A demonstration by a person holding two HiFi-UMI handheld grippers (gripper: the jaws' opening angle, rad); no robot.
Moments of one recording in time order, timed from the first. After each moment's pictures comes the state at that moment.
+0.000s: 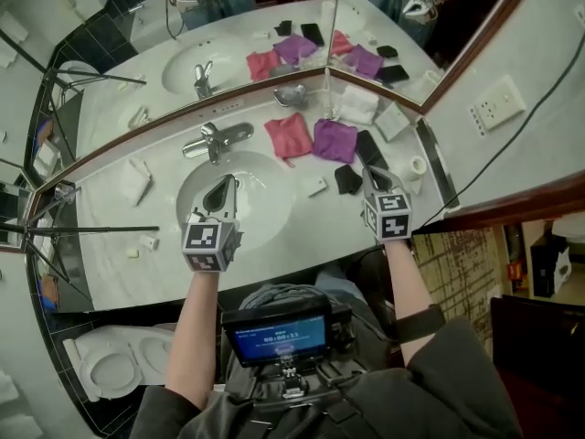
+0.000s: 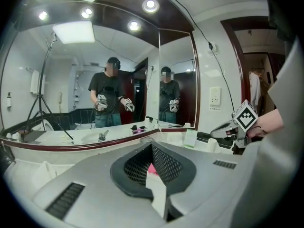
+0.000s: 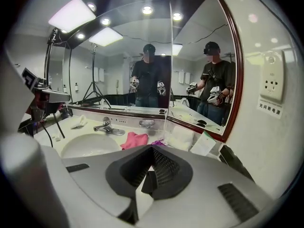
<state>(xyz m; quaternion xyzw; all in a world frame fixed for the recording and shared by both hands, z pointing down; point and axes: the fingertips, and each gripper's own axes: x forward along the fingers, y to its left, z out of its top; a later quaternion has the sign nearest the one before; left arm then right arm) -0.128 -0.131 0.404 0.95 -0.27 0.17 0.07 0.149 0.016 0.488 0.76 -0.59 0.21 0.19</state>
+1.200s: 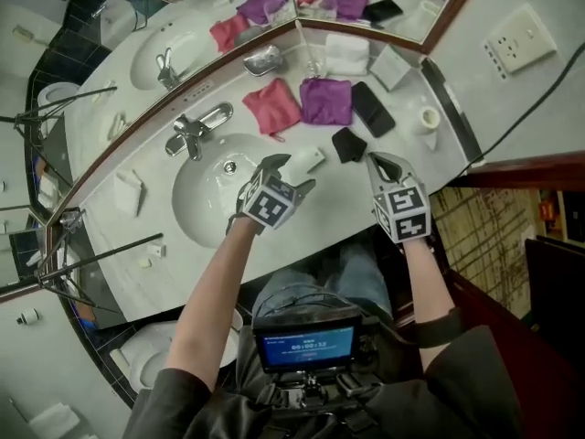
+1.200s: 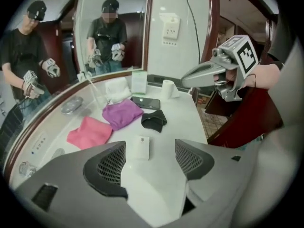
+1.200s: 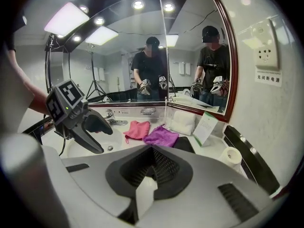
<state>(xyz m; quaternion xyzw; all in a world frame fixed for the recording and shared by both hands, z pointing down) 0.024 -0.026 0.596 0.88 0.07 0.47 0.03 0.146 0.046 0.531 0.73 -0.61 0.27 0.17</state>
